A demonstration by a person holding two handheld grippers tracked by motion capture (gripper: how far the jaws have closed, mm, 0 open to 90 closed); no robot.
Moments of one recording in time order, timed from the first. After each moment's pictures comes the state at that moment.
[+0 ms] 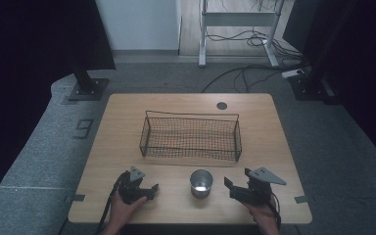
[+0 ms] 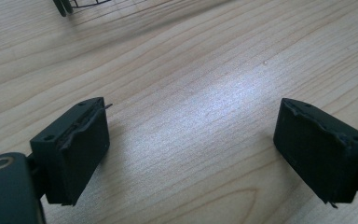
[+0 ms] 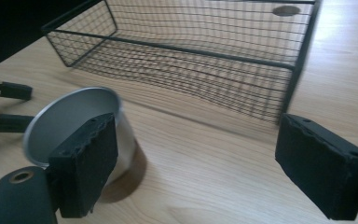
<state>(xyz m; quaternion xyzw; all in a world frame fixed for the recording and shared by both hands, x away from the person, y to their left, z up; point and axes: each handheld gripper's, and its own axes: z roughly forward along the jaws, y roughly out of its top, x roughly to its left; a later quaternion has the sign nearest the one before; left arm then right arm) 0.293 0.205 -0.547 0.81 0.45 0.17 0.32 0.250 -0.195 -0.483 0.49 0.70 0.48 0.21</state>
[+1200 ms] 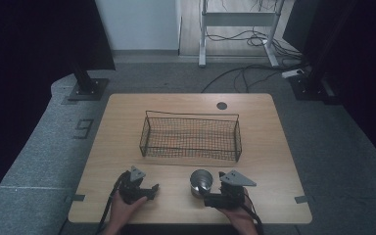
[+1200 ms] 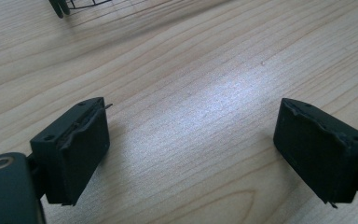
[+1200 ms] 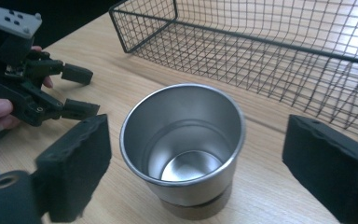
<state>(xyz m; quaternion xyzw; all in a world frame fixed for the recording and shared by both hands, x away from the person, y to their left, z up) 0.294 0.204 -0.547 0.82 0.45 0.17 0.32 0.246 -0.126 -0.487 0.44 0.74 0.48 0.17</state>
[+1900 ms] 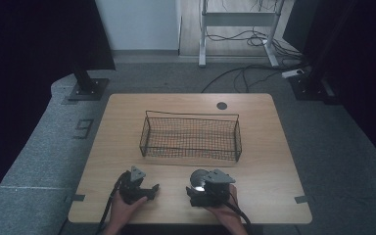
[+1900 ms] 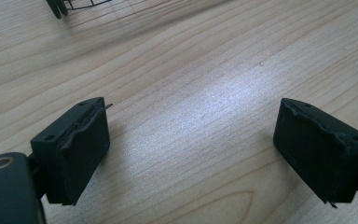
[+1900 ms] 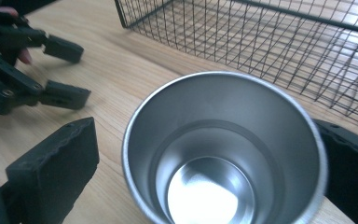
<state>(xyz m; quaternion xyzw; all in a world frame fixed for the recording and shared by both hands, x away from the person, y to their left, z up) 0.293 0.203 -0.547 0.82 0.45 0.17 0.32 0.263 -0.089 -0.510 0.42 0.77 0.44 0.18</state>
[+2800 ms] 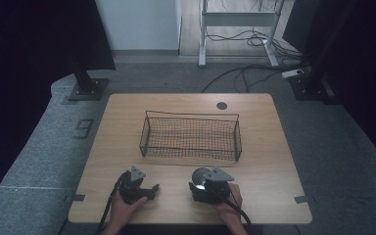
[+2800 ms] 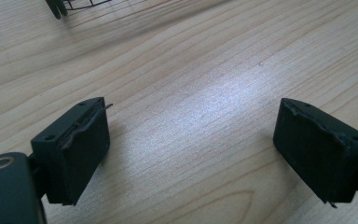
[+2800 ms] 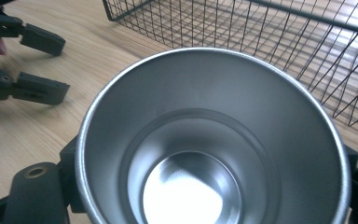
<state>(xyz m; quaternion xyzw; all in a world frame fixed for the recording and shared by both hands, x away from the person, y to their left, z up) 0.293 0.204 -0.547 0.82 0.45 0.17 0.32 0.271 -0.093 -0.515 0.42 0.77 0.43 0.20</state>
